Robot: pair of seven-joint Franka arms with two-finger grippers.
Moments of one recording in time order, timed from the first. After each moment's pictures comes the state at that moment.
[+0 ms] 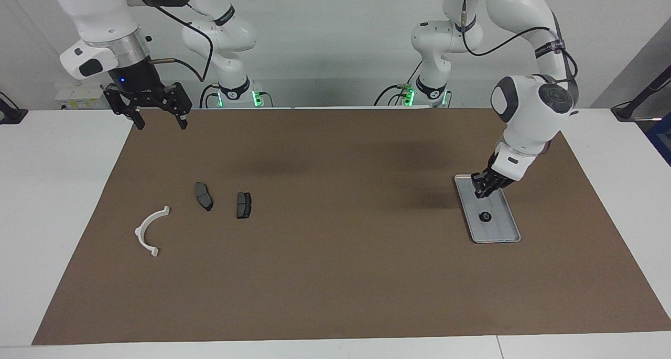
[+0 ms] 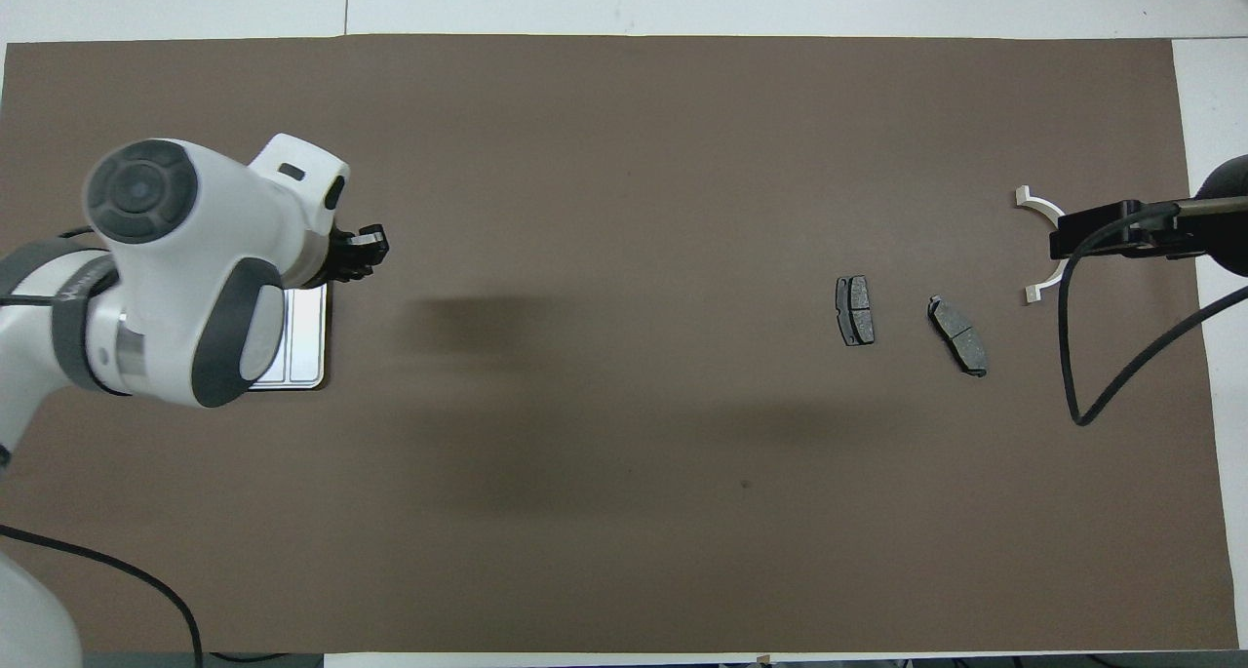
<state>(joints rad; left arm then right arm) -0.31 0.16 0.01 -1.95 0.06 2.18 -0.65 0.05 -0.05 -0.02 -1.63 0.02 1.65 0.05</state>
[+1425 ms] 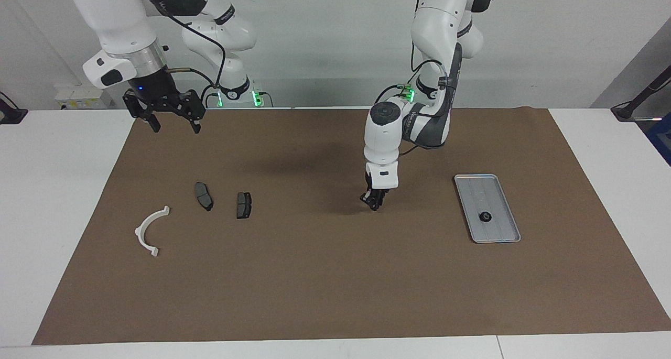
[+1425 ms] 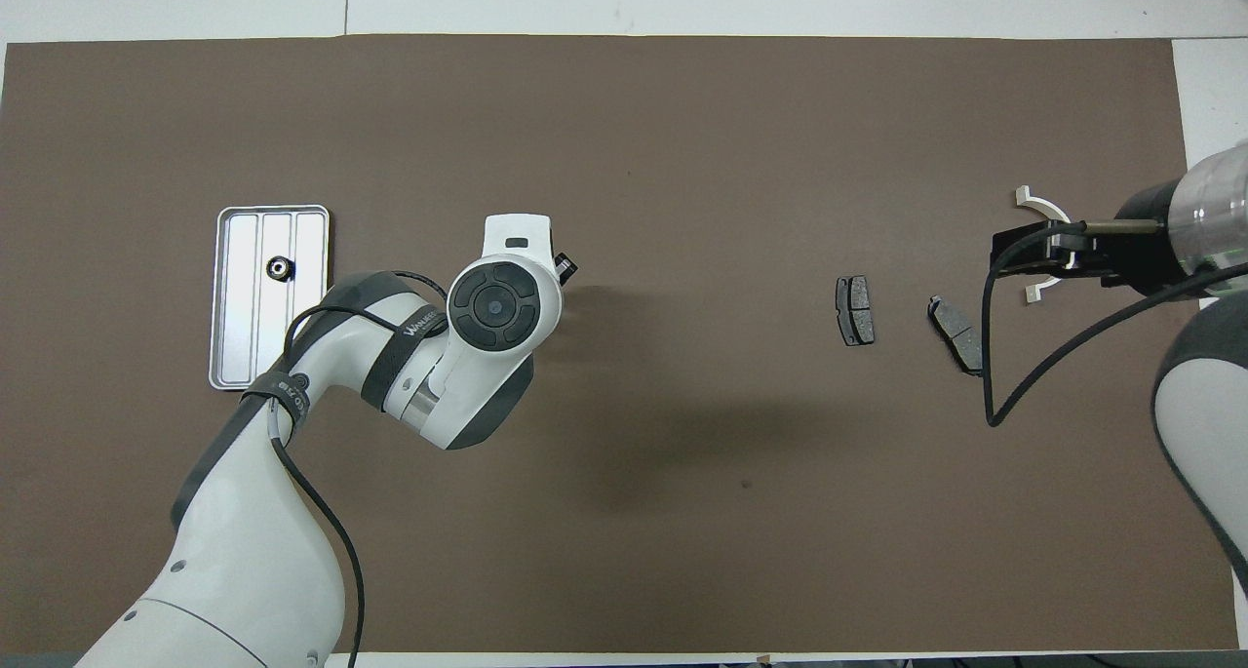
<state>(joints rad) -0.59 0.37 0.01 -1.96 0.17 2.47 -1.41 0.11 -0.07 -0.02 -1.74 0.02 1.71 0.21</state>
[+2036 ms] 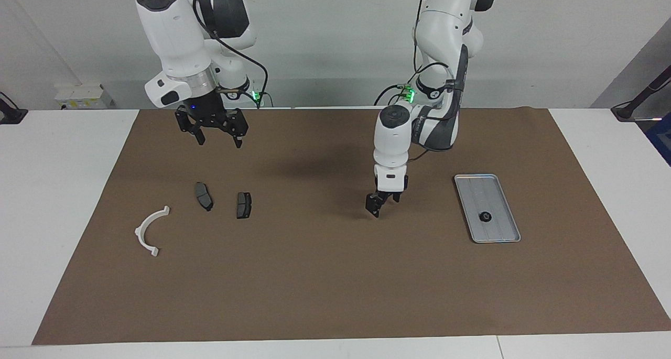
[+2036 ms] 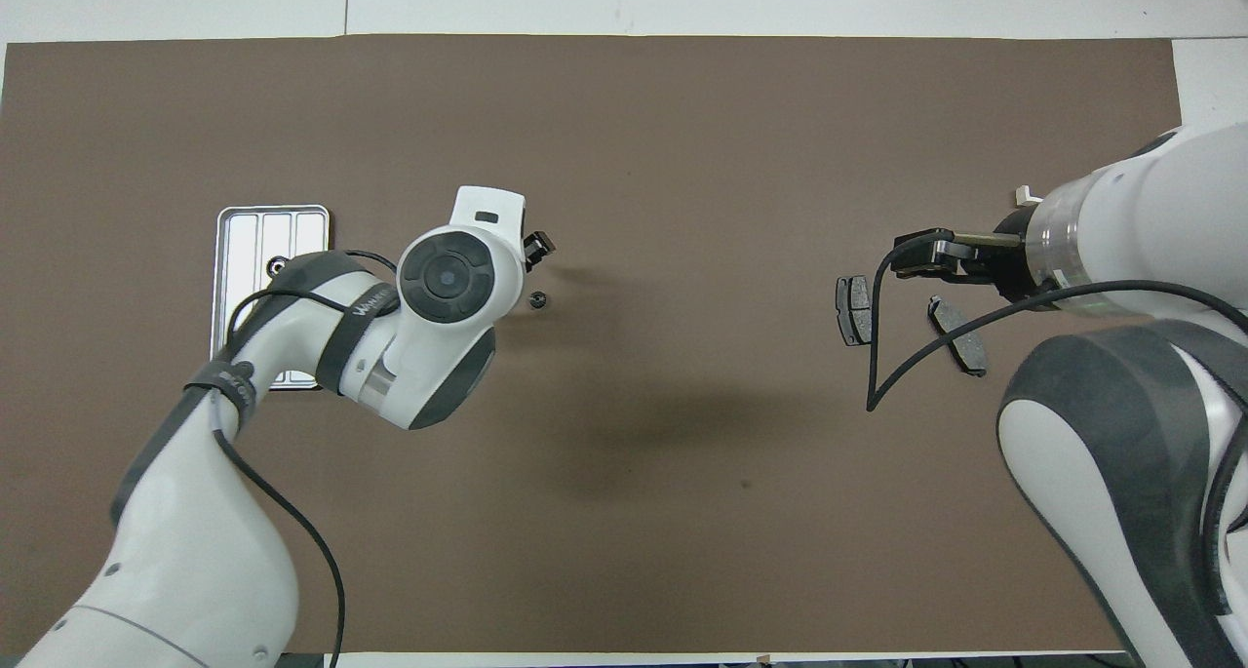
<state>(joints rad) -0.51 0.31 0.03 -1.93 0.18 2.39 -1.12 0.20 -0.07 -0.02 -1.85 0.02 1.87 0.40</state>
